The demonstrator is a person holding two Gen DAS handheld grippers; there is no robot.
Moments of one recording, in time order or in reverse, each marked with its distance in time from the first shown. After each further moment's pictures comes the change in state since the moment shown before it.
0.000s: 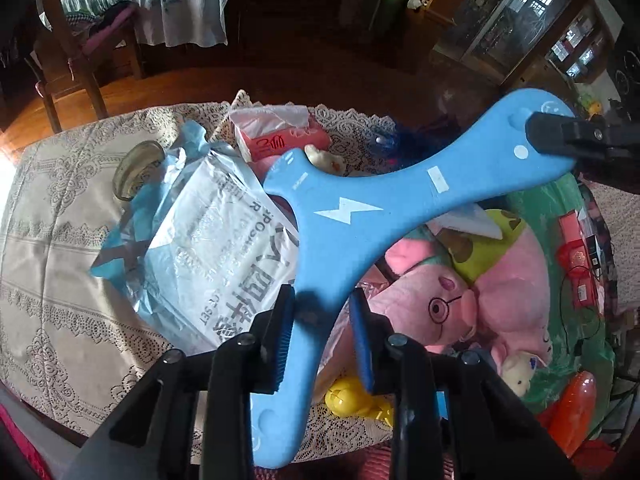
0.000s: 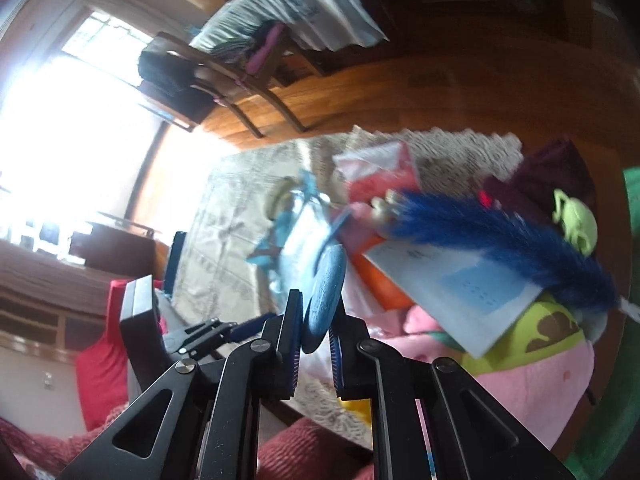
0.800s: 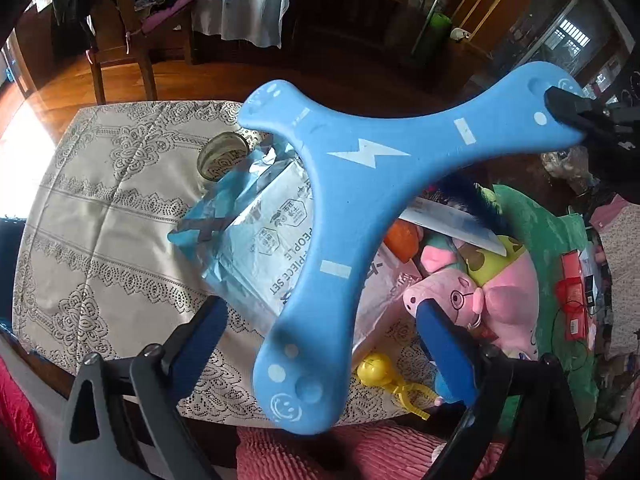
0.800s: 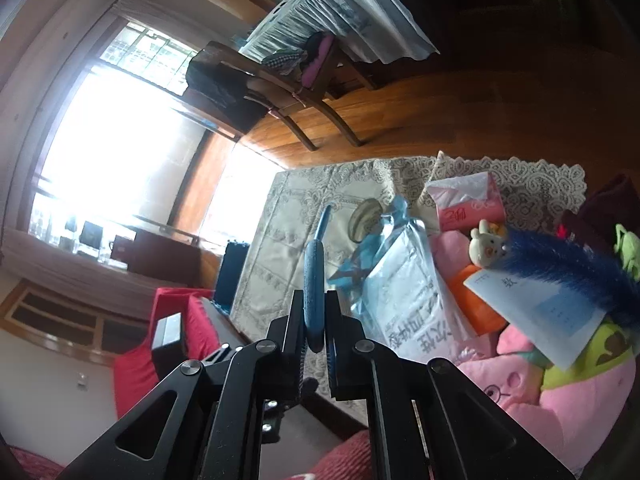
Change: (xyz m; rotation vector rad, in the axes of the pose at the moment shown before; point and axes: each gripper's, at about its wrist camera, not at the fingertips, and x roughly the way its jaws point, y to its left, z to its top) left arm -0.063 0.063 -0.022 -0.161 -0.007 0.042; right arm 0.000 0.073 0.018 0.013 -0.029 0.154
